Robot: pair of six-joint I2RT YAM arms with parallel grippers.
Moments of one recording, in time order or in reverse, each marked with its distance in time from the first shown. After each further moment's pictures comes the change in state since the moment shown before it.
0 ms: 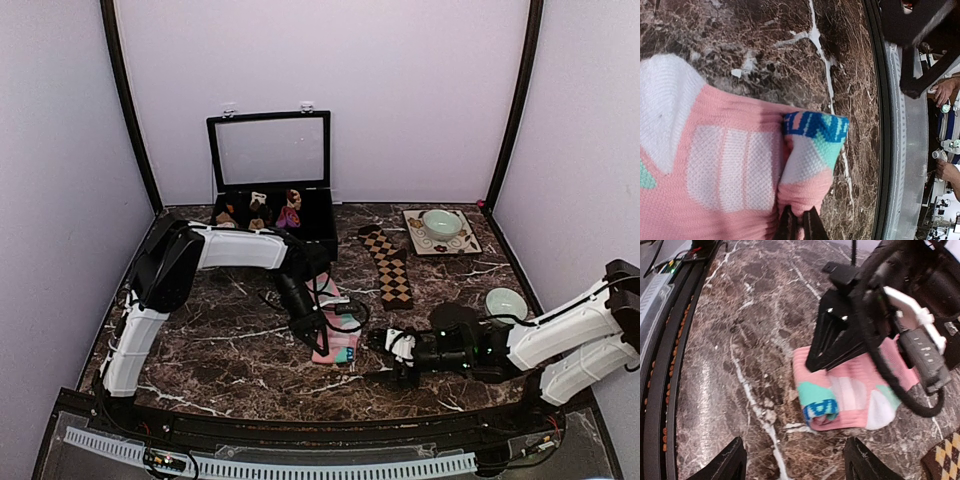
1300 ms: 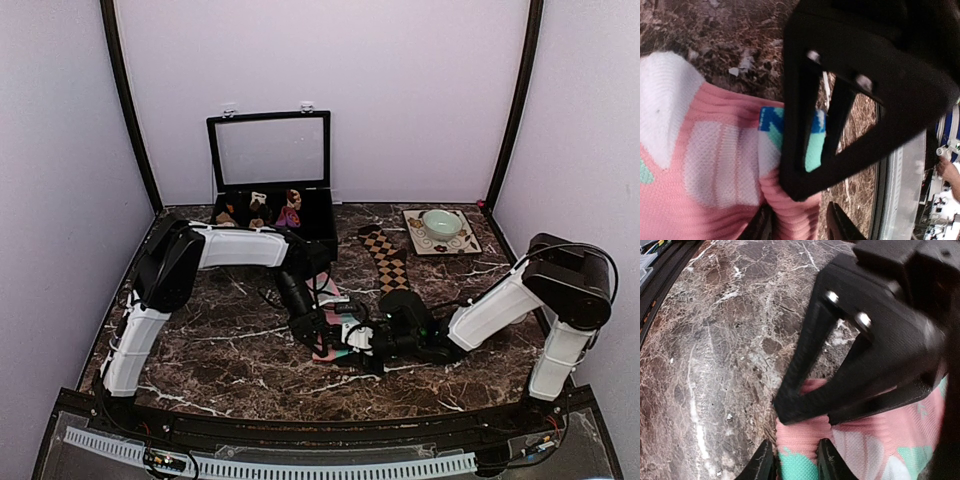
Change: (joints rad) left arm 0.005 0.019 0.051 -0.071 0.002 0.019; right arm -0.036 0.466 0.309 0.013 -0.115 -0.154
